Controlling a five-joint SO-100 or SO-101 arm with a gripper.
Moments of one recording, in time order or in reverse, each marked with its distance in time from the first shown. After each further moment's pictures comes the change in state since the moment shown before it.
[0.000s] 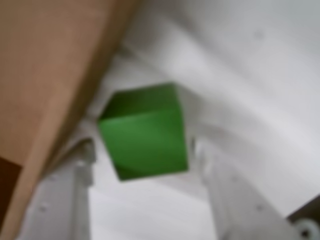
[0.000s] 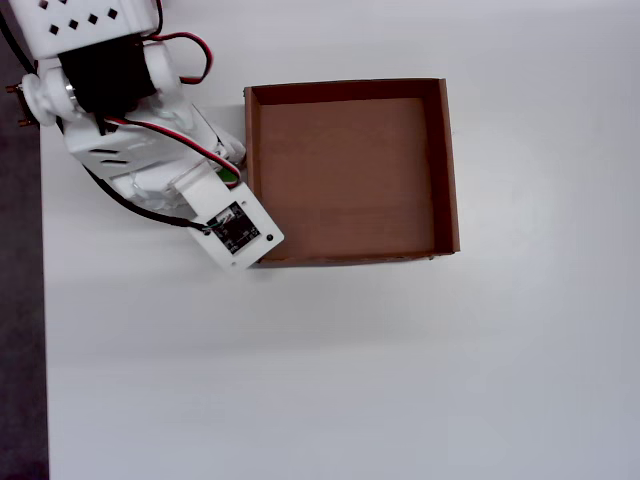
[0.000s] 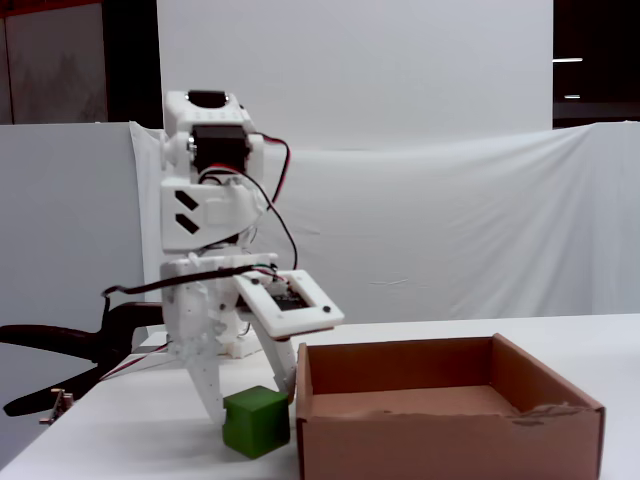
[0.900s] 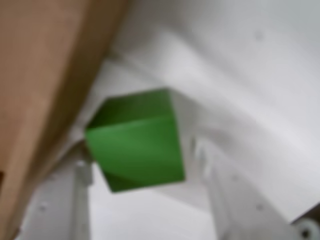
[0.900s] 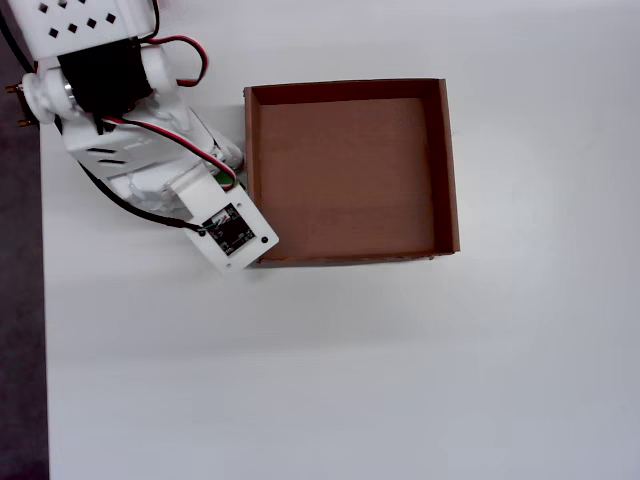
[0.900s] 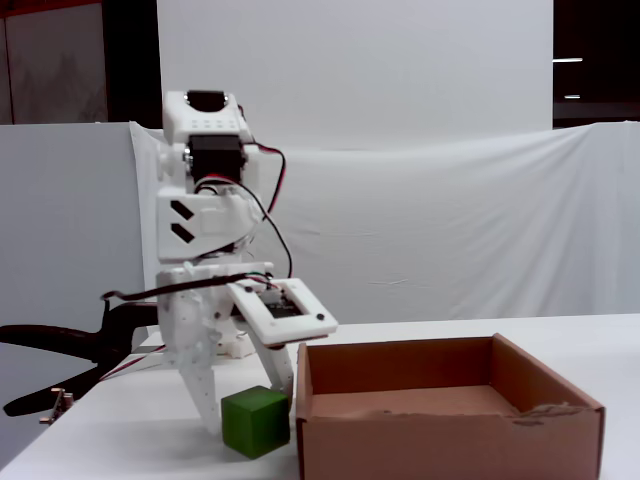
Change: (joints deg) arm 0.4 0.0 2.5 -3.9 0.0
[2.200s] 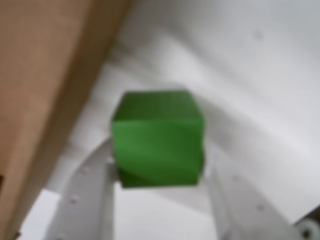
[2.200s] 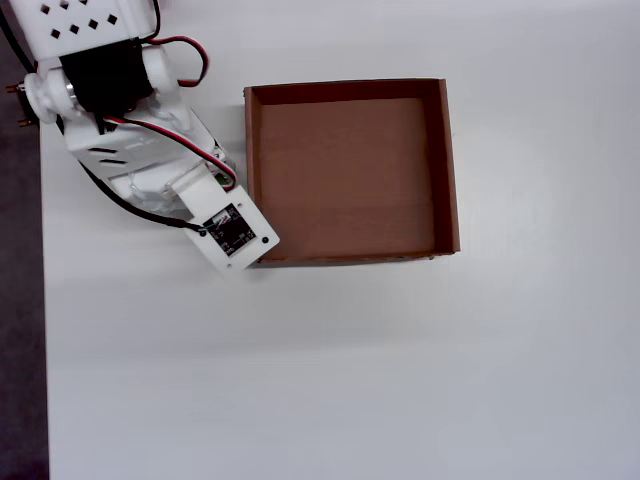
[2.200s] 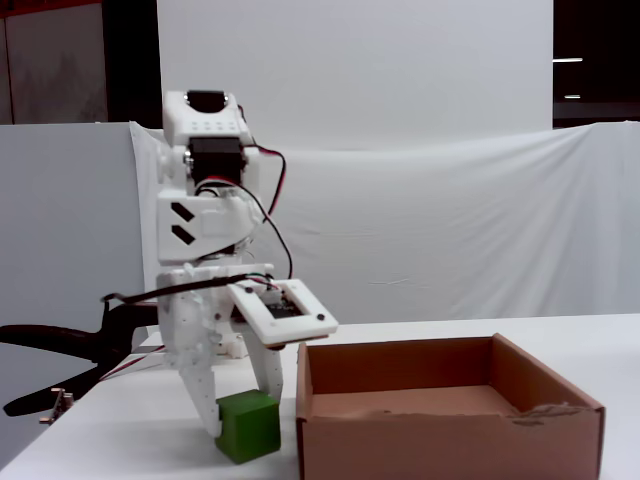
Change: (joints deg) arm 0.0 0.1 0.6 -0.5 0.2
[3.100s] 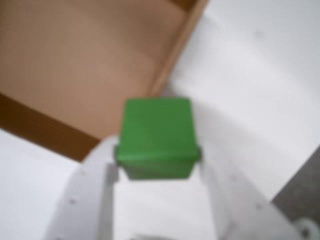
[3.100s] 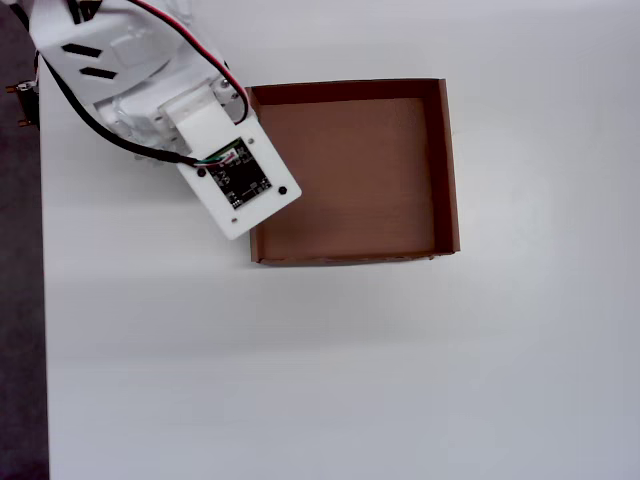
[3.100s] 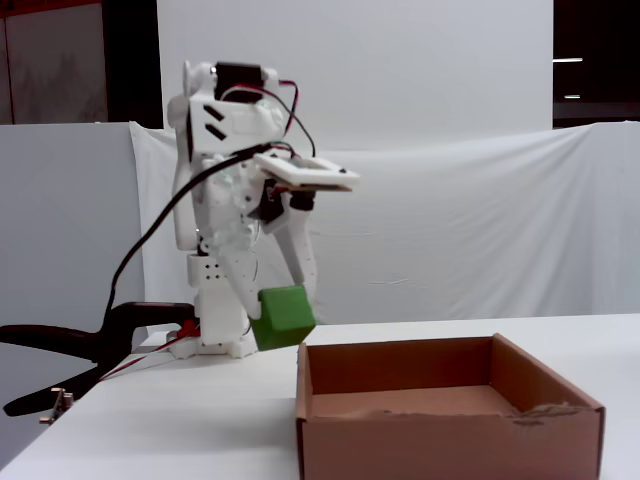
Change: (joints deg) arm -9.1 20.7 -7.4 19.2 12.5
